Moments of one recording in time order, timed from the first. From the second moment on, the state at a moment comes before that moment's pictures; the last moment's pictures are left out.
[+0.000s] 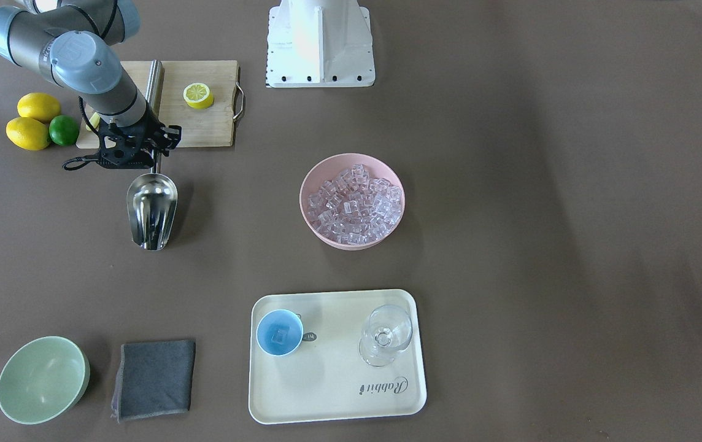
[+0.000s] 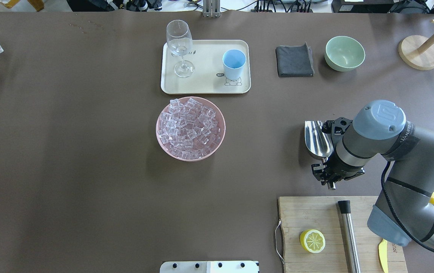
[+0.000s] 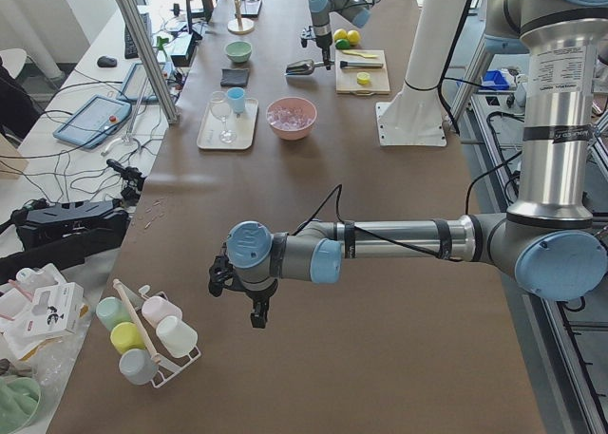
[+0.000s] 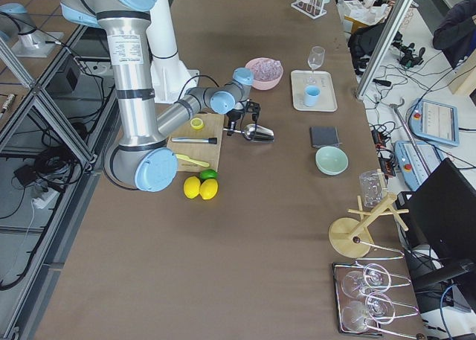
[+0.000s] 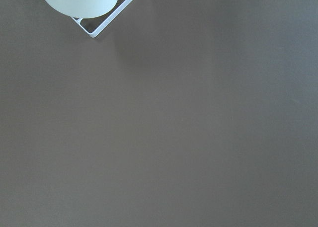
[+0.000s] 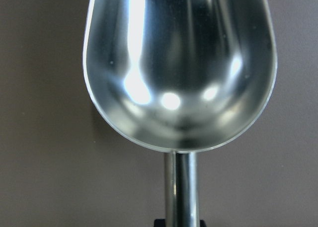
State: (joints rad) left arm -1.54 -1.54 -1.54 -1.70 -2.40 -0.03; right arm 0.59 -1.42 1.94 -1.53 2.11 1.07
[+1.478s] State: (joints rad) left arm -1.55 -1.54 -1.54 -1.70 -2.39 -0.03; right arm 0.68 -1.40 1.93 -1.55 2.20 1.06
